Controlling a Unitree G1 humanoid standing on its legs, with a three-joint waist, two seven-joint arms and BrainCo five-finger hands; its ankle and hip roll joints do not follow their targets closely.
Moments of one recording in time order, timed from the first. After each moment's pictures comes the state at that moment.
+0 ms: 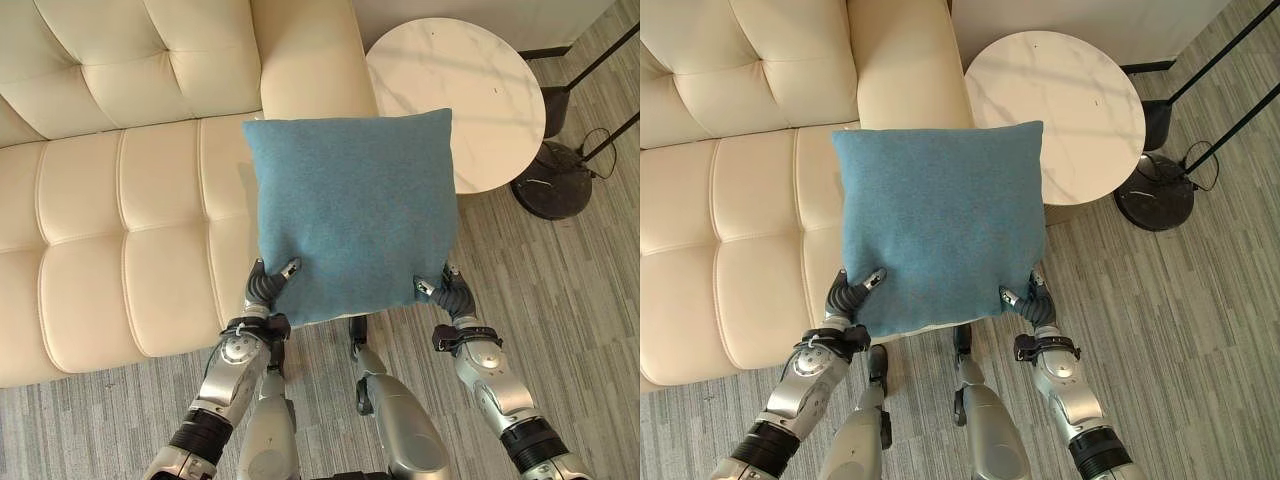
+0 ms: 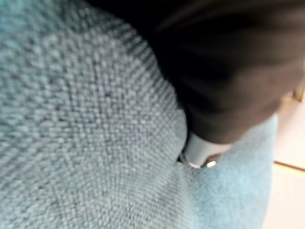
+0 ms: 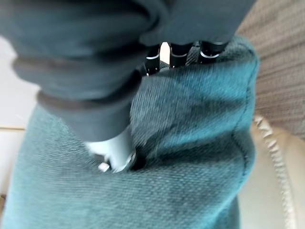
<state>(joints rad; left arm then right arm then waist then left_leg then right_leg) -0.17 0.29 -0.28 0.21 -0.45 -0.13 0.24 -0.17 -0.32 0.25 0.26 0.27 -0.08 -0.26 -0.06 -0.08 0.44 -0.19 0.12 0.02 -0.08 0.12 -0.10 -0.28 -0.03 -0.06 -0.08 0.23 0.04</state>
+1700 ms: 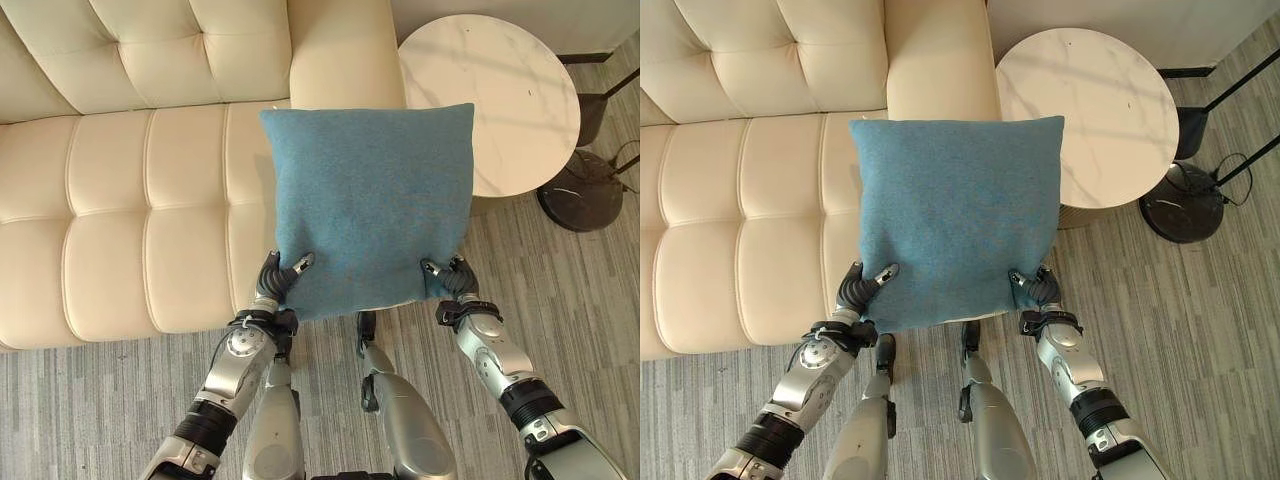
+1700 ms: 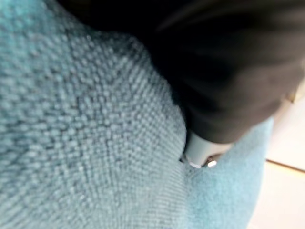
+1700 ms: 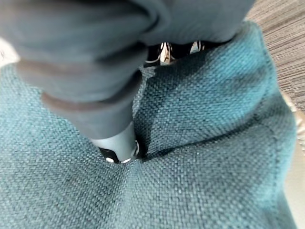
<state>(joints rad) -0.21 0.30 -0.31 0.21 -0.46 -0.13 0.17 -0.36 -0.36 0.30 0.47 0.57 -0.07 -0.24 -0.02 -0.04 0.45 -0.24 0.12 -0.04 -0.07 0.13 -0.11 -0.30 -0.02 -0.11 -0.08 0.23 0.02</state>
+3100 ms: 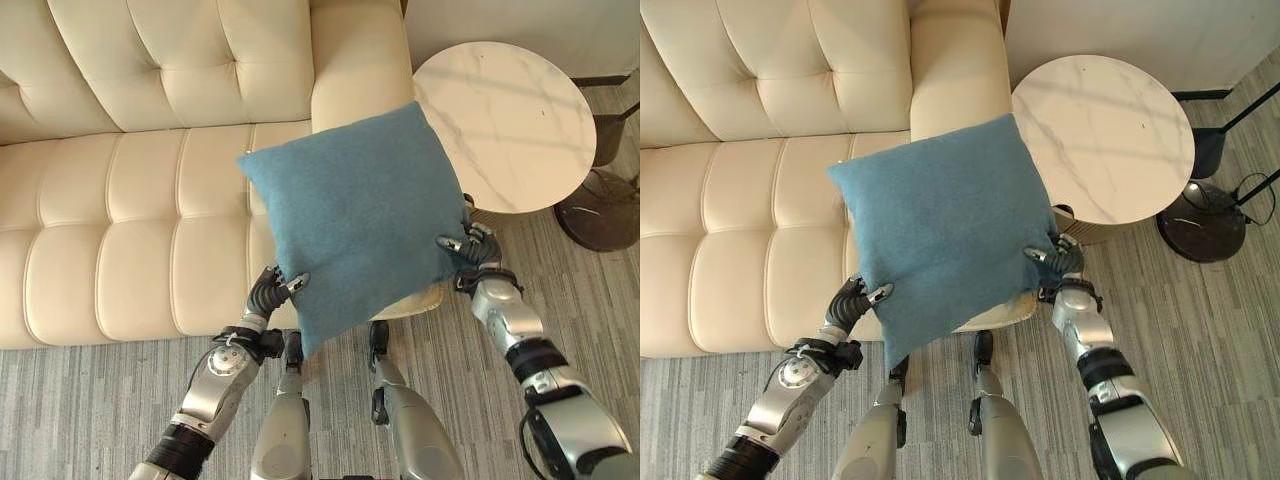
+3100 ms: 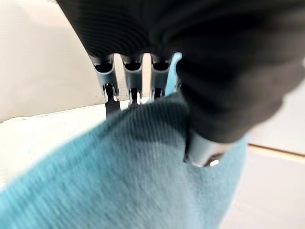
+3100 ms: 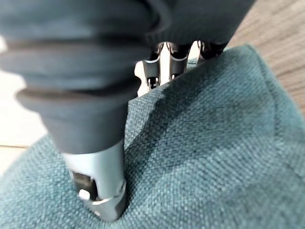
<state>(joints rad) -0.08 0.40 -0.29 0.07 -0.46 -0.09 0.08 -0.62 -0.40 0.18 0.71 0.45 0.01 -0.36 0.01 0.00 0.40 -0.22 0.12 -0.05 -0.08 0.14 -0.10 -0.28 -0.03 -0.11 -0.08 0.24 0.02</state>
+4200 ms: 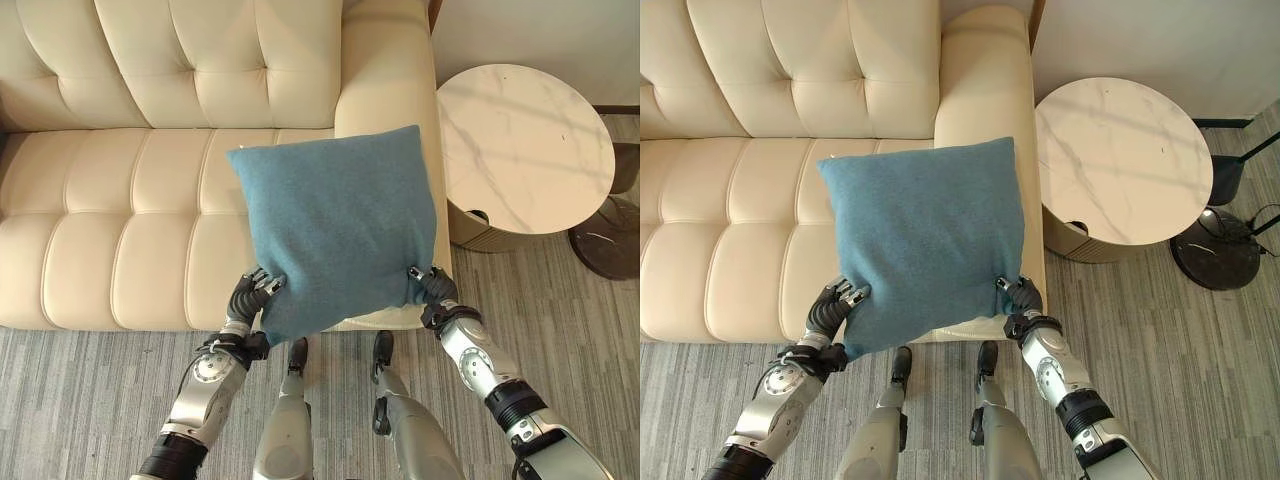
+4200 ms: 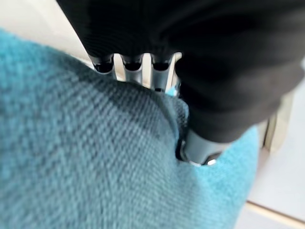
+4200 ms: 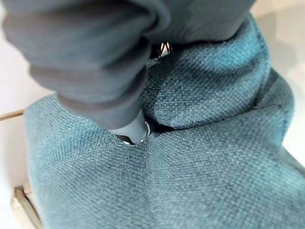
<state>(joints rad) -0.05 0.36 -0.19 0.13 -0.50 -0.08 0.10 -0.33 -0.30 0.34 0.46 0.87 -0.06 -0.10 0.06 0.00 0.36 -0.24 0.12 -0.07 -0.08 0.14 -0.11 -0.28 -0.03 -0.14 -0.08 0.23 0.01</state>
